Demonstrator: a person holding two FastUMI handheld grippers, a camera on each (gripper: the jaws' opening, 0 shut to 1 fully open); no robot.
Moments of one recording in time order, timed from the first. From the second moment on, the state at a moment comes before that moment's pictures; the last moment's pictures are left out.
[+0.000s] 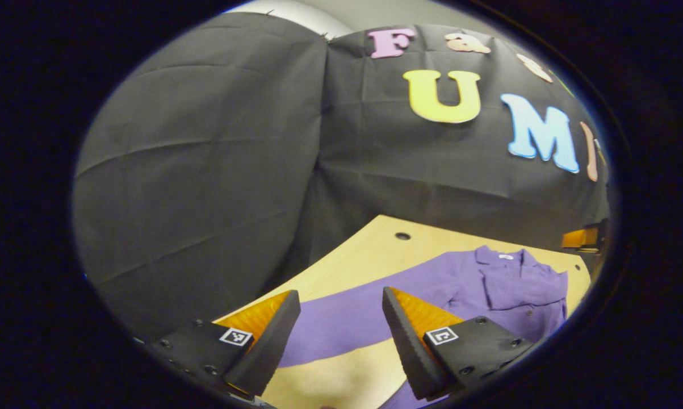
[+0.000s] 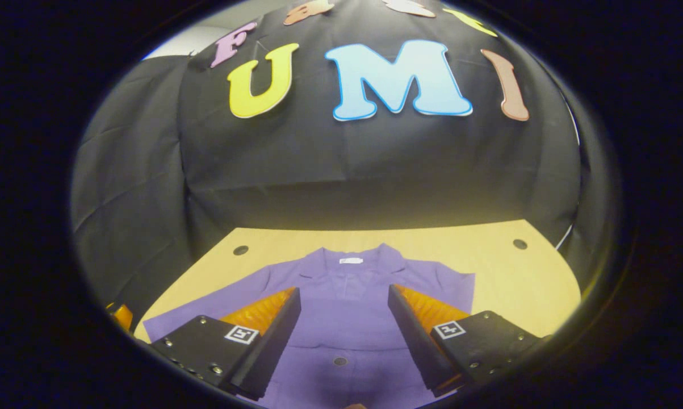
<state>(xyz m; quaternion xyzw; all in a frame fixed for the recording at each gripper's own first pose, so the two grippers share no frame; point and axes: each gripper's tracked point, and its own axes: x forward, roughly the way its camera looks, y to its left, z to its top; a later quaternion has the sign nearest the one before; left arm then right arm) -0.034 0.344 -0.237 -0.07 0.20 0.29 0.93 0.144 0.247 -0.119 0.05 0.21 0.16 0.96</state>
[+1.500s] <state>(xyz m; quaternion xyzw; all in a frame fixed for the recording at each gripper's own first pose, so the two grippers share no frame) -0.024 0.390 -0.340 -0.08 0.31 0.36 0.87 0.061 0.217 -0.086 0.01 0.21 0.18 0.96</state>
